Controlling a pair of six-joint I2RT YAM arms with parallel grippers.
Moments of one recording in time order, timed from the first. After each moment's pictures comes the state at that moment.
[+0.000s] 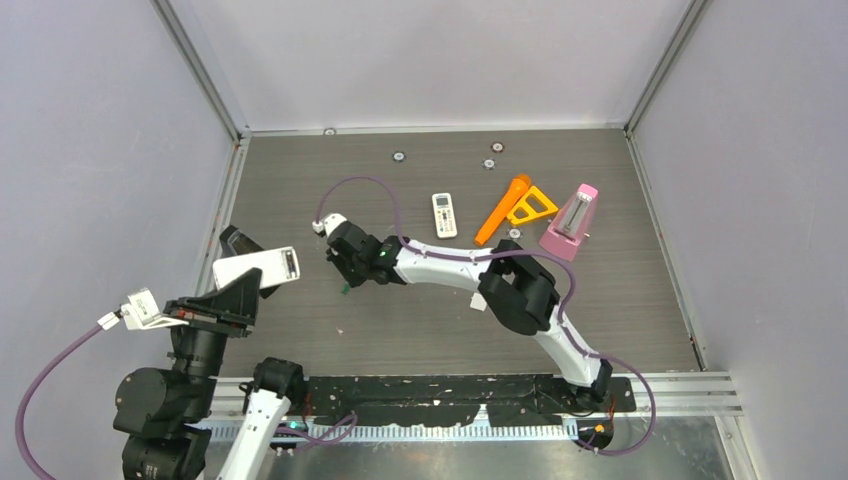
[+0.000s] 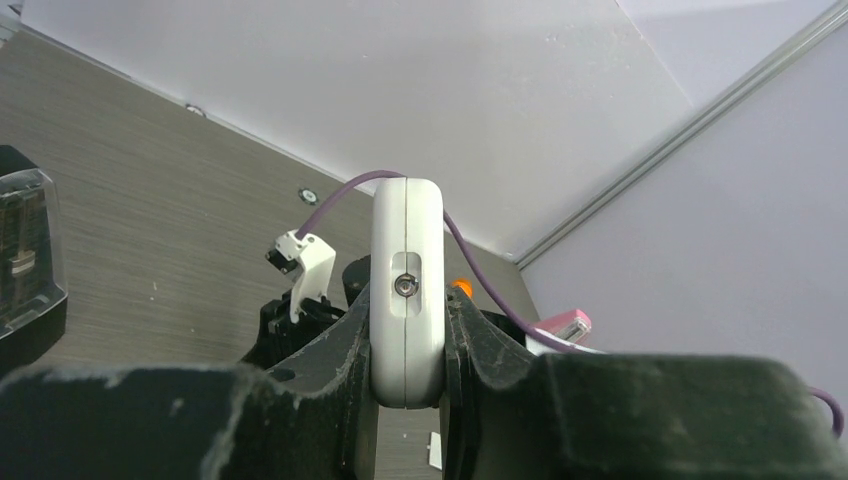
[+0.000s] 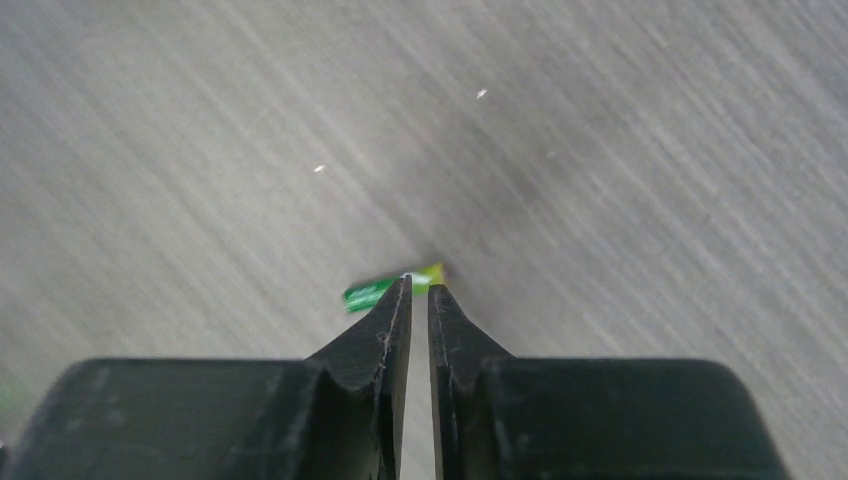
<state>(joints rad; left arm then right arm) -0.24 0.12 1.03 -0.73 -0.13 -0.68 1.11 2.22 1.75 -0.30 0.12 0.25</state>
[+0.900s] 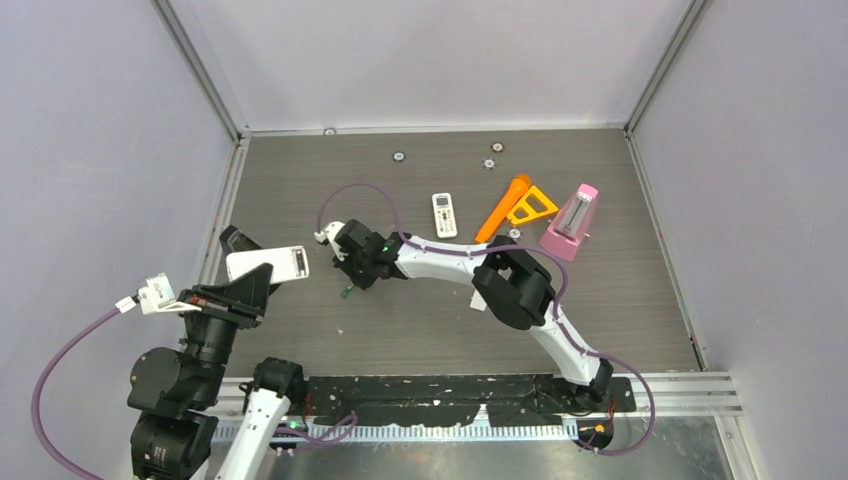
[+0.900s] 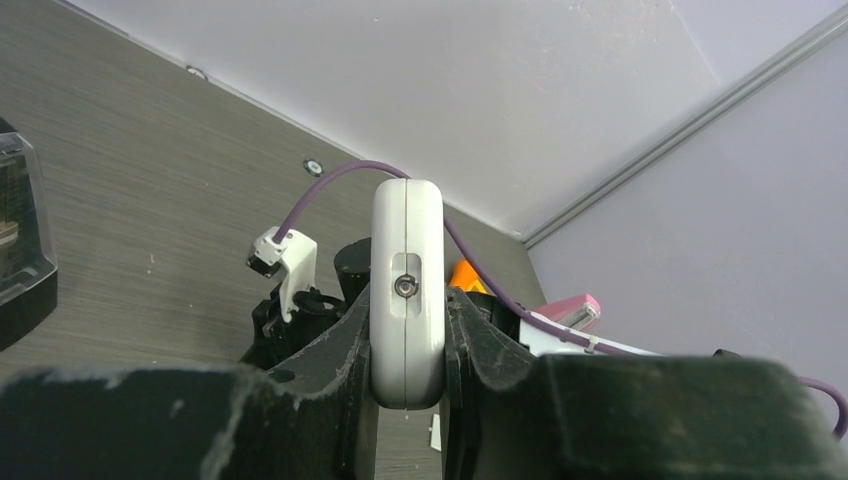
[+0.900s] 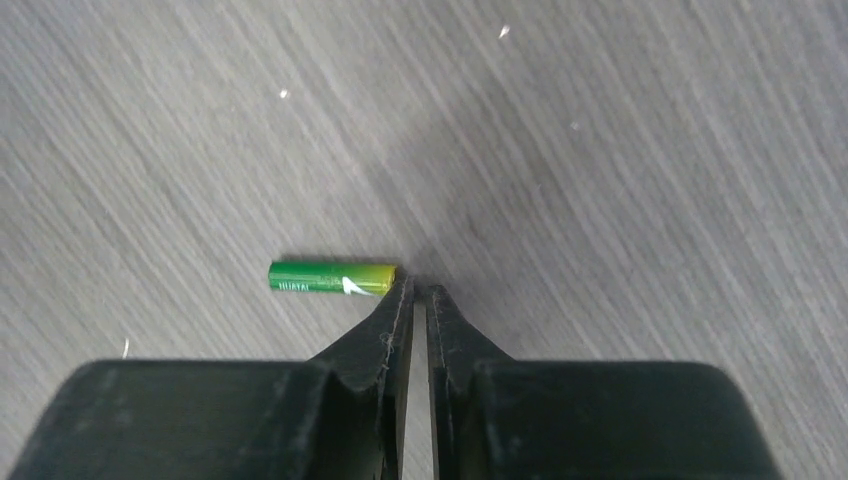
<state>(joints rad) -0.24 0.15 0.99 -0.73 -0.12 -0.71 1.06 2.30 1.78 -0.35 -0.02 0.07</state>
